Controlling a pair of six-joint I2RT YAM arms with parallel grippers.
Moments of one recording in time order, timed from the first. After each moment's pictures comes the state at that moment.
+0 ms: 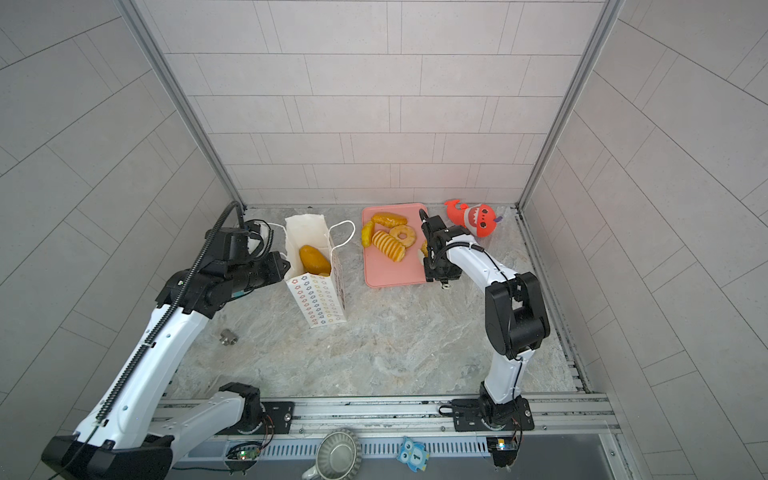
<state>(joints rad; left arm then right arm) -0.20 1.05 1.19 -0.89 0.19 -0.48 0.28 1.79 1.43 -1.01 0.09 0.27</state>
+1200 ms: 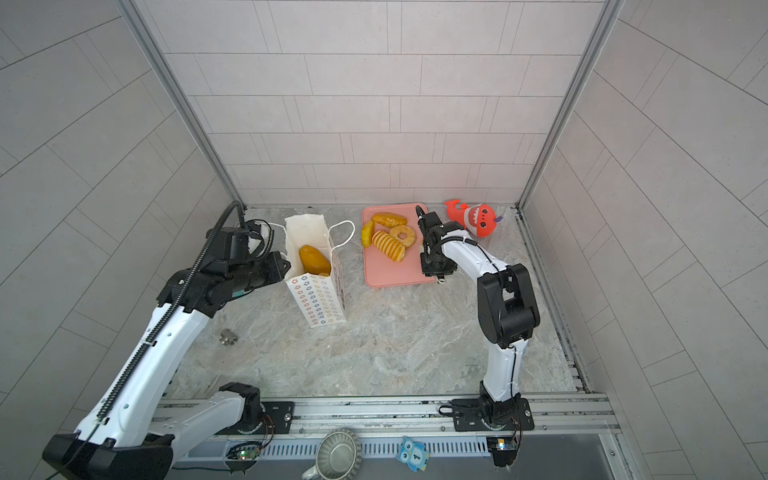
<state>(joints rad) -0.20 1.05 1.19 -0.89 0.19 -0.48 0.28 1.87 1.51 -0.99 0.11 0.27</state>
